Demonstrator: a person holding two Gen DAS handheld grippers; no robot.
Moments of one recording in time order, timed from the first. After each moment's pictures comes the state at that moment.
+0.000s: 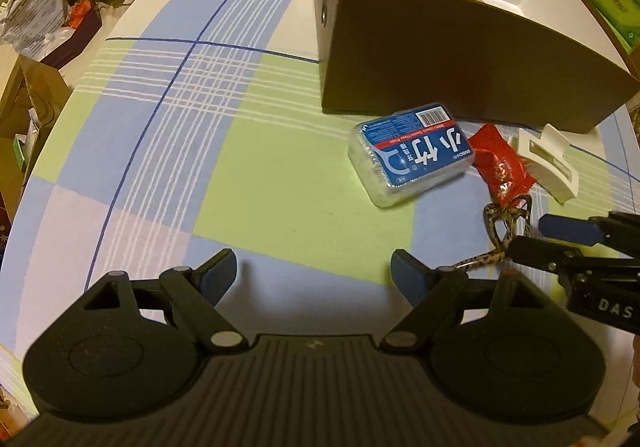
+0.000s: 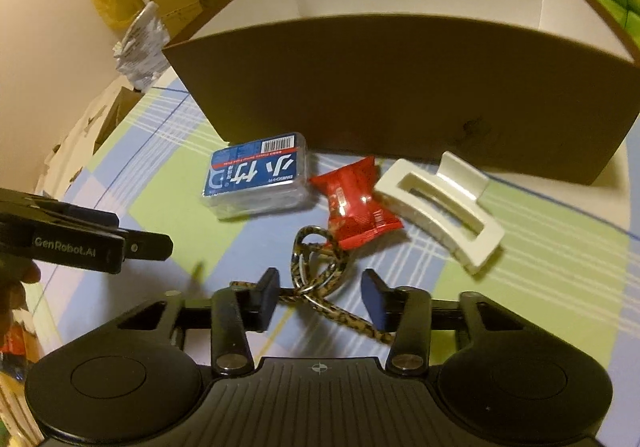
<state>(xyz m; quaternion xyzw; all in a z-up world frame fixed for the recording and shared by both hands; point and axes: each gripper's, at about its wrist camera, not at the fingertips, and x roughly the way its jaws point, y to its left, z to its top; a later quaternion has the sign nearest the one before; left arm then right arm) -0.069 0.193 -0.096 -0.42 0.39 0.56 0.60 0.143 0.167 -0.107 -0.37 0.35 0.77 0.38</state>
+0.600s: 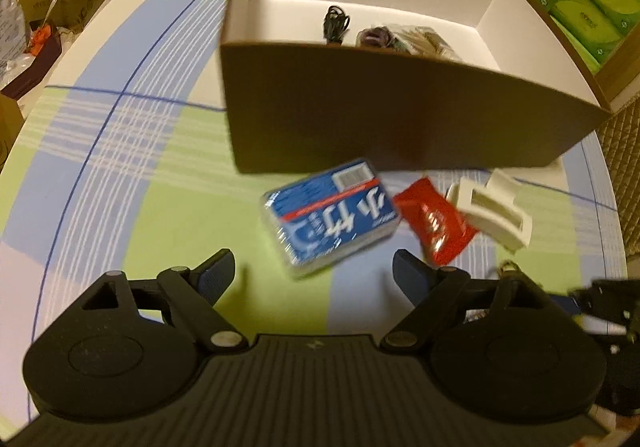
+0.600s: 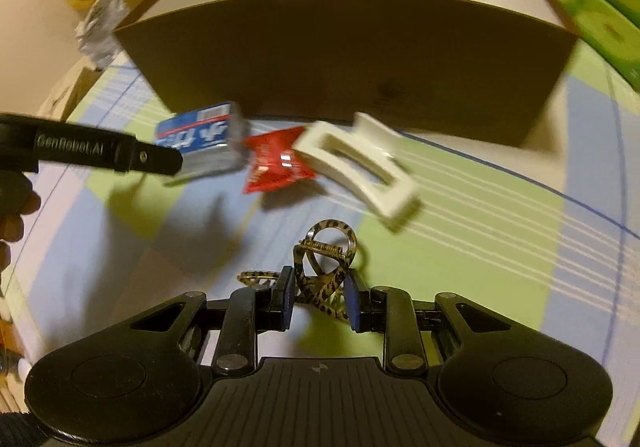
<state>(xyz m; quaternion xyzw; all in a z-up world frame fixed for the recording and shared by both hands) -0.022 0.229 -0.088 -0.42 0.35 0.54 0.64 0.194 0.162 -0.094 -0.42 0.35 0.72 0.43</state>
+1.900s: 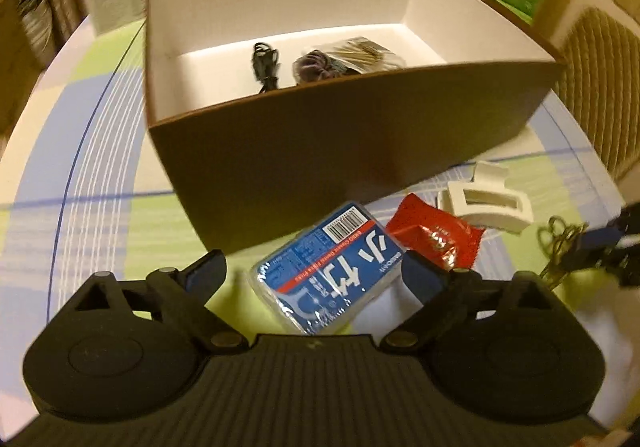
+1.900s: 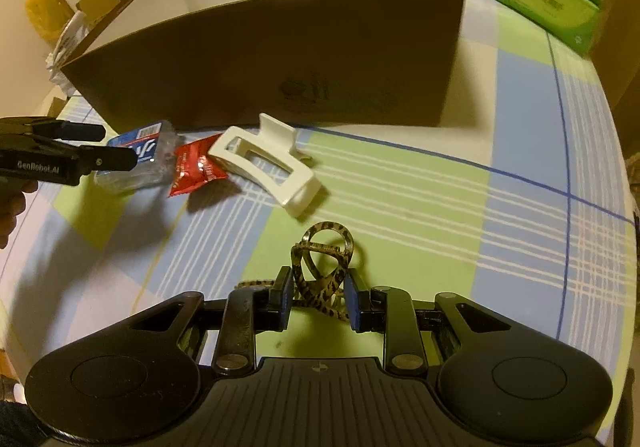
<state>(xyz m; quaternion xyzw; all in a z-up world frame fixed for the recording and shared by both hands) -0.030 0.255 -0.105 -0.29 0.37 0.45 0.76 0.239 0.168 -0.095 -0.40 0.36 0.71 0.46</state>
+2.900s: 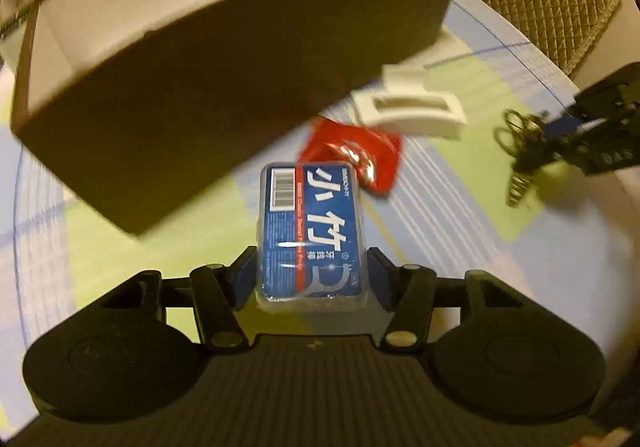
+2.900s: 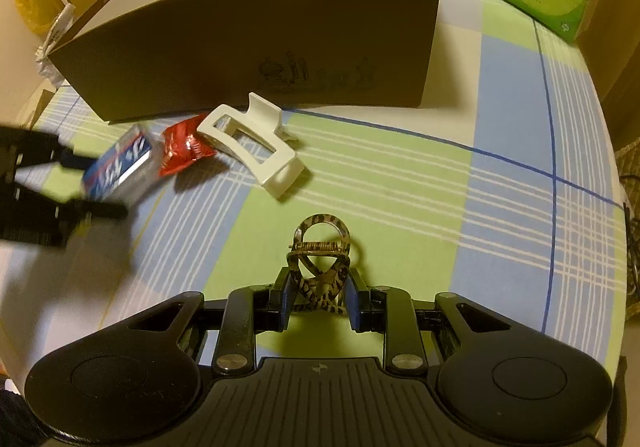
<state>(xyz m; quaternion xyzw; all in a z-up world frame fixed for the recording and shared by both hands) 0.005 0.212 -0.119 -0.24 0.46 0.35 0.78 0.246 0.161 -0.098 -0.41 0.35 0.70 0.46</state>
